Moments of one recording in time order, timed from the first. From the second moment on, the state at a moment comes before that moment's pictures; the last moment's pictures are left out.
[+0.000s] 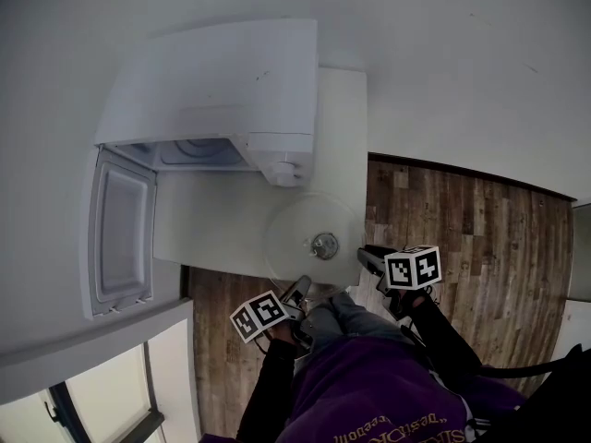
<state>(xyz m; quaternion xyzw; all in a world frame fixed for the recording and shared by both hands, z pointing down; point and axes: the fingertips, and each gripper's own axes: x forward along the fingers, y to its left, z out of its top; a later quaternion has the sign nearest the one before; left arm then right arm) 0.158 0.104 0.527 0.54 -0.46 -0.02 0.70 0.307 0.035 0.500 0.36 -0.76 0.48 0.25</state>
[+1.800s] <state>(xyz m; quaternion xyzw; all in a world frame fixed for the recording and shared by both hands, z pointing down) 0.107 0.121 0.424 0.52 -0.43 -0.44 0.60 0.249 0.024 0.423 0.28 -0.84 0.41 0.20</state>
